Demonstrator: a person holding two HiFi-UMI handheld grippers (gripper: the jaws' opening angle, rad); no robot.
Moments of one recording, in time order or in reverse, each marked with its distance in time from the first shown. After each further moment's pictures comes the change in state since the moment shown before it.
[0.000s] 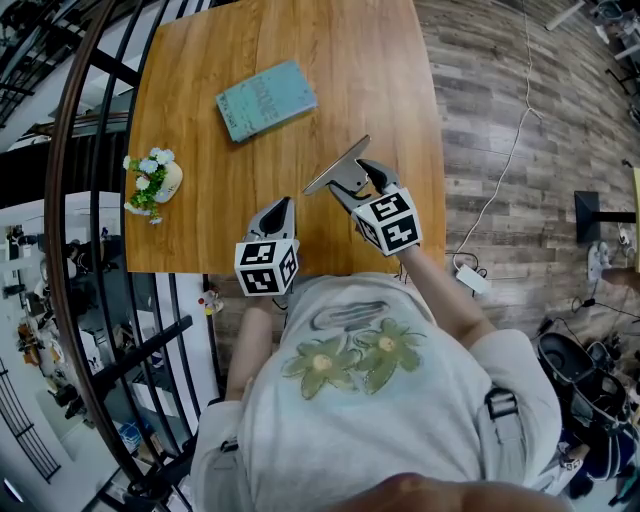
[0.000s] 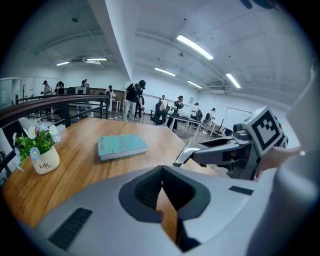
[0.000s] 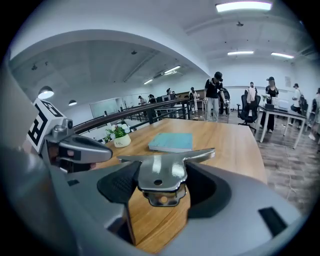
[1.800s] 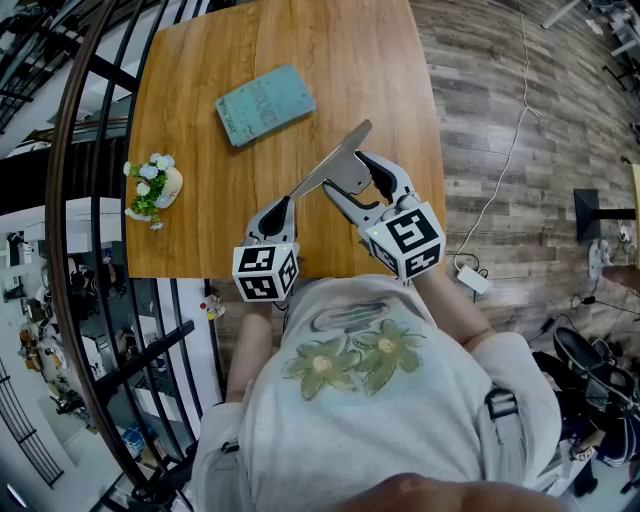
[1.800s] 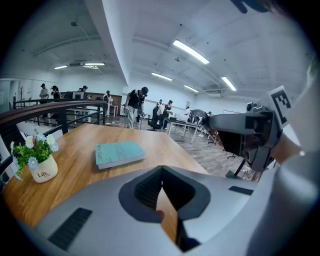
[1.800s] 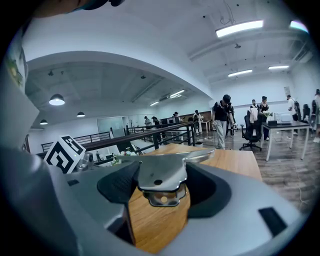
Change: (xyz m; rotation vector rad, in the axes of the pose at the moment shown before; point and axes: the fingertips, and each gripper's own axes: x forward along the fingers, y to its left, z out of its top) left arm -0.006 -0.005 0.024 0.024 -0.052 -0.025; right arm -0.060 0.031 0.095 -0.048 -0.290 0.044
